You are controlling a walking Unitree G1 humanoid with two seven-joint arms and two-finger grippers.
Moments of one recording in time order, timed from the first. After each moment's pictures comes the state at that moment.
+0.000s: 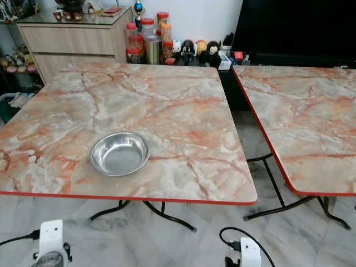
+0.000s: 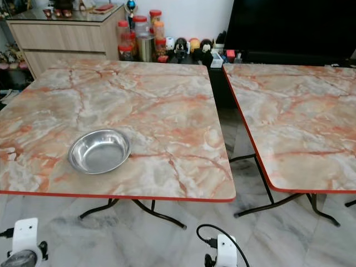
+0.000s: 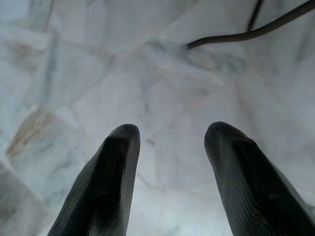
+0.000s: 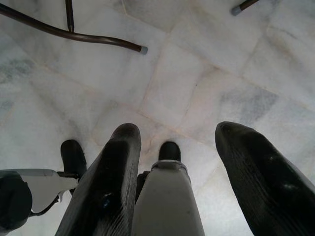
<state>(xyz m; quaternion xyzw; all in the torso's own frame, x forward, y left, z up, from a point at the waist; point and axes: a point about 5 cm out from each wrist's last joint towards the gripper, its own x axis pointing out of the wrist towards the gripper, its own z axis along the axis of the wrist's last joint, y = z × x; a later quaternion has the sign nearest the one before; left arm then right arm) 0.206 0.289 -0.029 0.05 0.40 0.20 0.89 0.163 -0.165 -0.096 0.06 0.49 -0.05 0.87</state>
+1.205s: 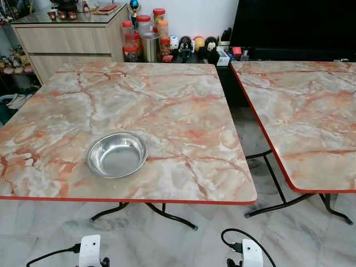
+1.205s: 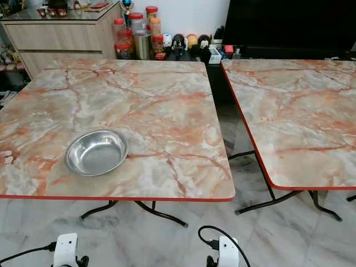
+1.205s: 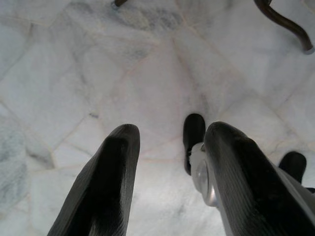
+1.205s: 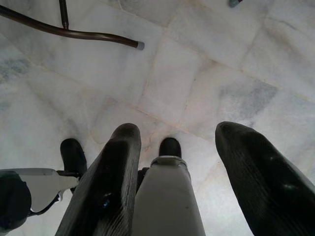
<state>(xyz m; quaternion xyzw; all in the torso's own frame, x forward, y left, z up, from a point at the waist) 0.179 0.227 -0.079 0.00 0.46 0.11 0.88 0.161 -0.168 -0.096 0.06 0.49 -0.05 0.87</state>
